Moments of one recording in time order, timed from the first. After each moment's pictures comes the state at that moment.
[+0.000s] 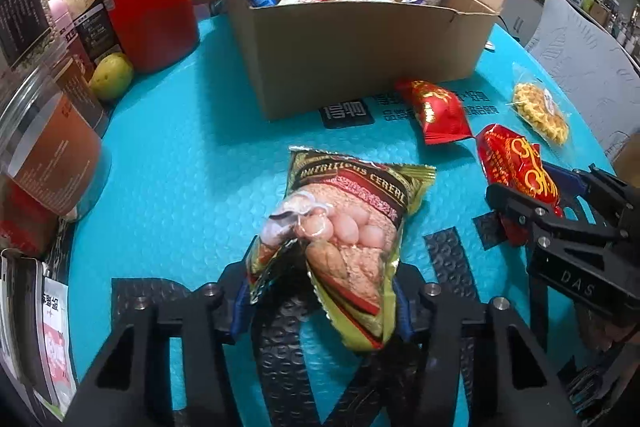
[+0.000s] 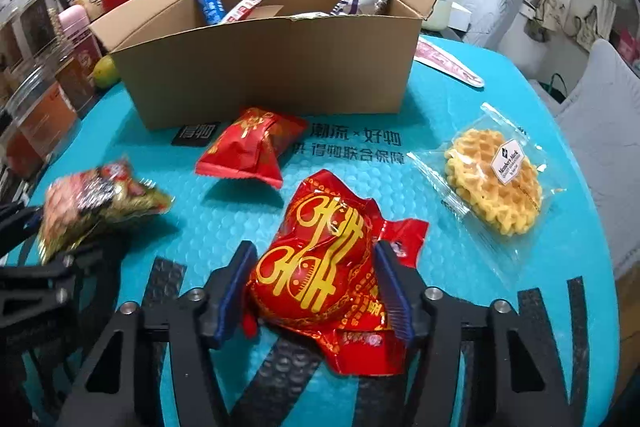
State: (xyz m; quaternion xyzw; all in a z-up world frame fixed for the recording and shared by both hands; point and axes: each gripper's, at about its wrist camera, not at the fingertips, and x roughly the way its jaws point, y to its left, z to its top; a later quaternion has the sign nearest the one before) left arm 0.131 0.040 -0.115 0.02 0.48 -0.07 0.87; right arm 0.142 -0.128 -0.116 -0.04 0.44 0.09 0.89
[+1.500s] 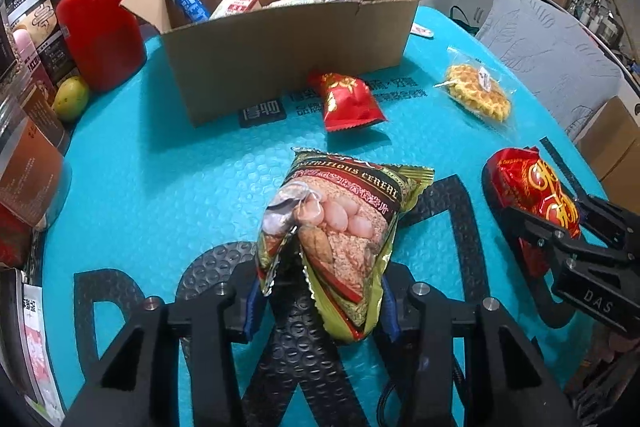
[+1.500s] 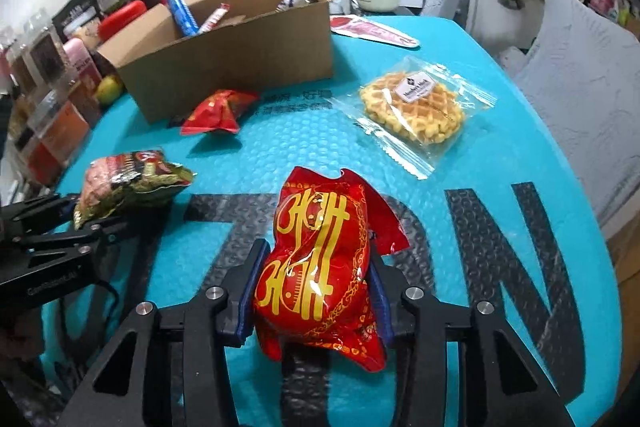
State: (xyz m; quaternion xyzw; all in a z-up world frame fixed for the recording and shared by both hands) left arm 0.107 0.007 -0.105 0.03 0.47 -0.14 0.87; right arm 0.081 -0.174 -0.103 0.03 0.44 0.08 0.89
